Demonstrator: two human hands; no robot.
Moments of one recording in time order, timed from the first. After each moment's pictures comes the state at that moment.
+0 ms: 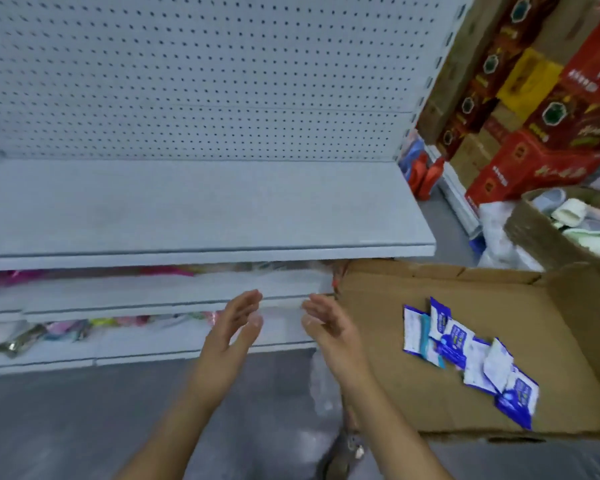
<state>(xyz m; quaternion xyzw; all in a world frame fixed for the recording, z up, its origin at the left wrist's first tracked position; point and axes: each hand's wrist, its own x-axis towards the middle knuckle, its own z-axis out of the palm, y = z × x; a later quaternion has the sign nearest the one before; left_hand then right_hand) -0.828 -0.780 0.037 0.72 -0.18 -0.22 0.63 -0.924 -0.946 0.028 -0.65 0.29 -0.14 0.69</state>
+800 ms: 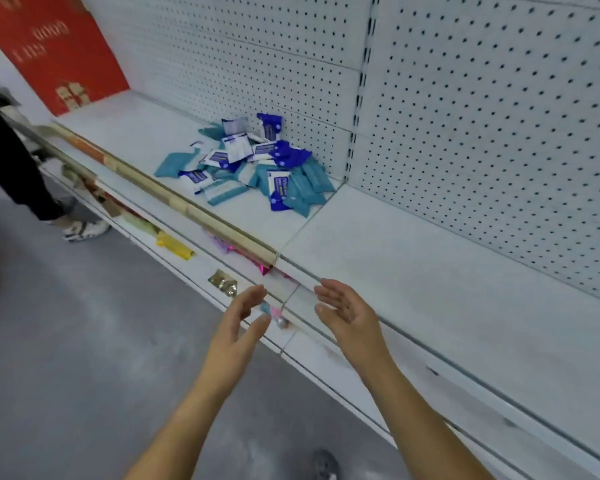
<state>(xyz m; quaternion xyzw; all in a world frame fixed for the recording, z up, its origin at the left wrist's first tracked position) -0.549 -0.341 0.057 0.79 0.07 0.01 0.60 -0.507 -0.546 0.073 -0.71 0.01 0.11 0.69</state>
